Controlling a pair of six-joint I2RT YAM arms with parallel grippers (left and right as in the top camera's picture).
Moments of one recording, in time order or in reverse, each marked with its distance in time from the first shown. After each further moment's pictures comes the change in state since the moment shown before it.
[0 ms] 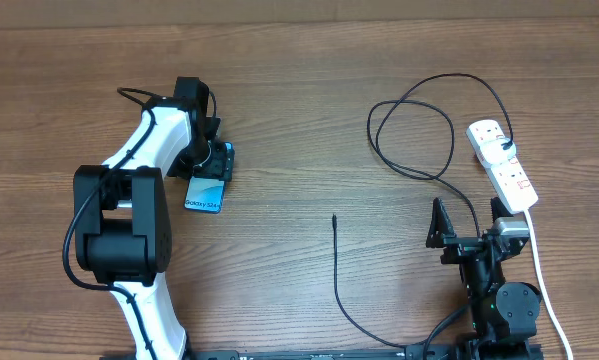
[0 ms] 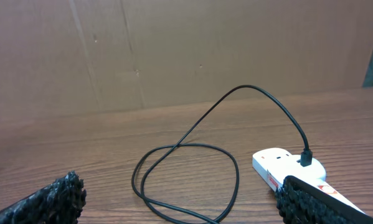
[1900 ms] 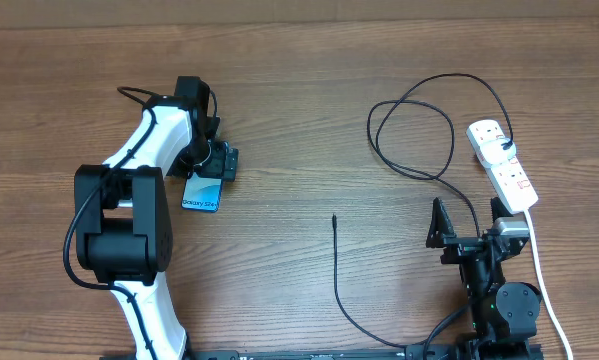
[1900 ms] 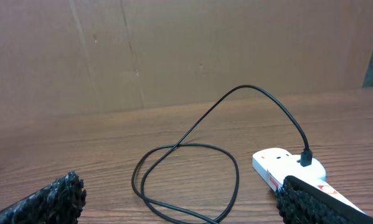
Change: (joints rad) left arm -0.006 0.002 0.010 -0.007 -0.011 -0.005; right arm 0.000 0.000 0.000 0.000 0.000 0.000
